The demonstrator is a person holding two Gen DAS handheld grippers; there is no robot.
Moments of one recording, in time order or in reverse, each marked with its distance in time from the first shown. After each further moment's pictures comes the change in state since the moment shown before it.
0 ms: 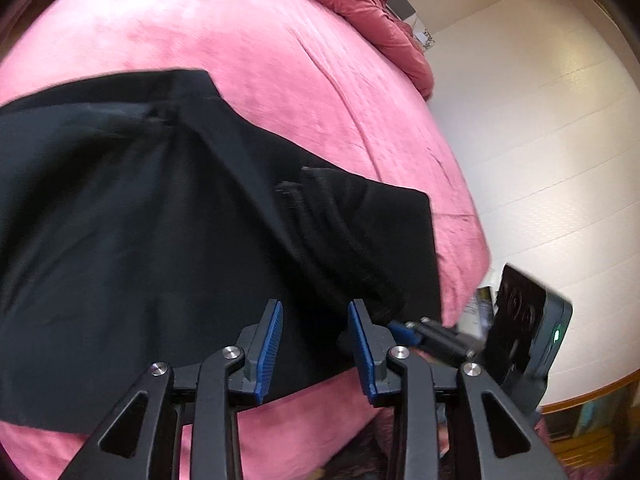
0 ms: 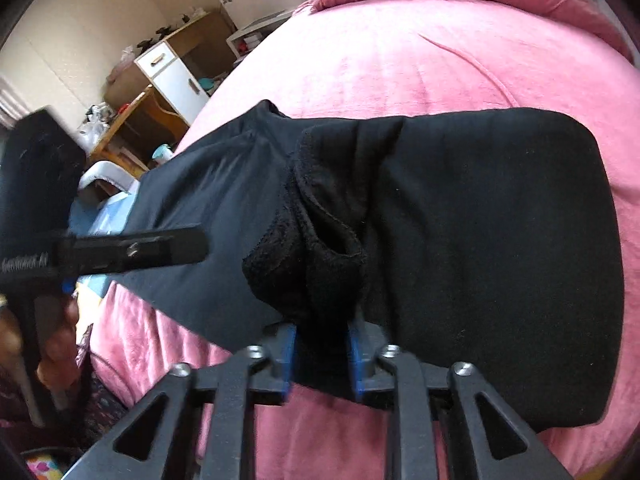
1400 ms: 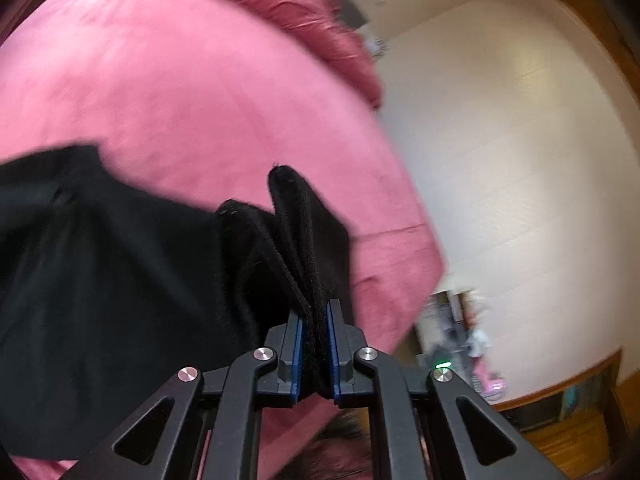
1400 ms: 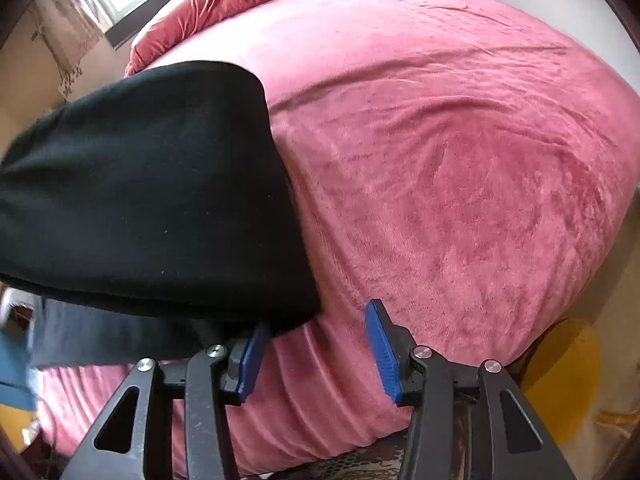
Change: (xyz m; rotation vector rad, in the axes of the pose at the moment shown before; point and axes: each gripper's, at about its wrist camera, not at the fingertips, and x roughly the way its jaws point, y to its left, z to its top) left arm 0.008 -0.060 0.028 0.067 -0.044 -0.103; right arm -0.055 -0.133 -0.079 0.440 -0.112 -0.388
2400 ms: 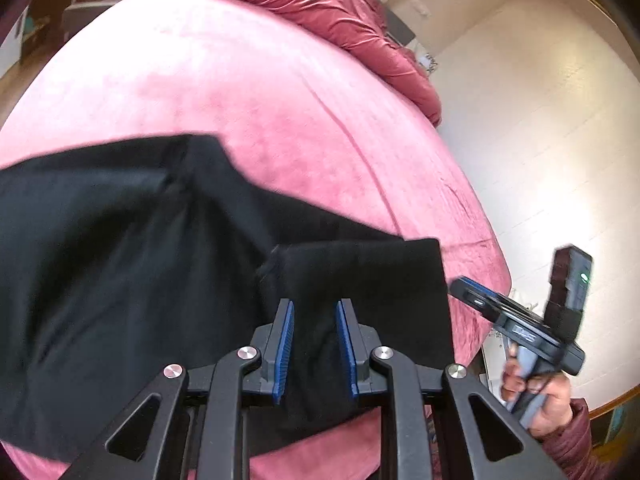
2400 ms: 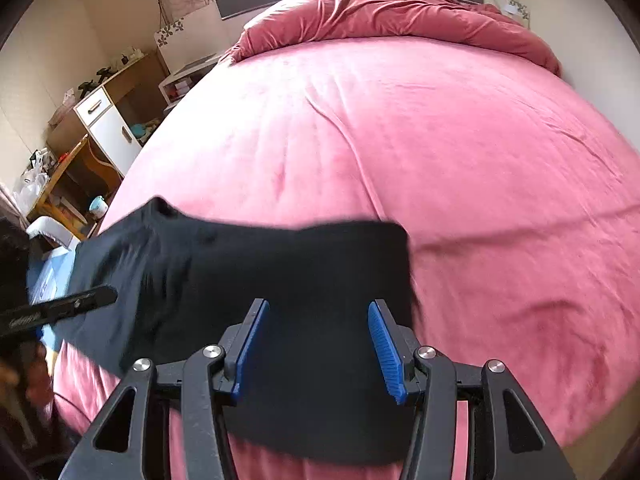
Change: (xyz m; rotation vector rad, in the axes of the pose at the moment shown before) left arm -0.004 0.039 -0.009 0.013 -0.103 0.199; right arm -0.010 0.130 0.095 -0.344 -0.072 0.139
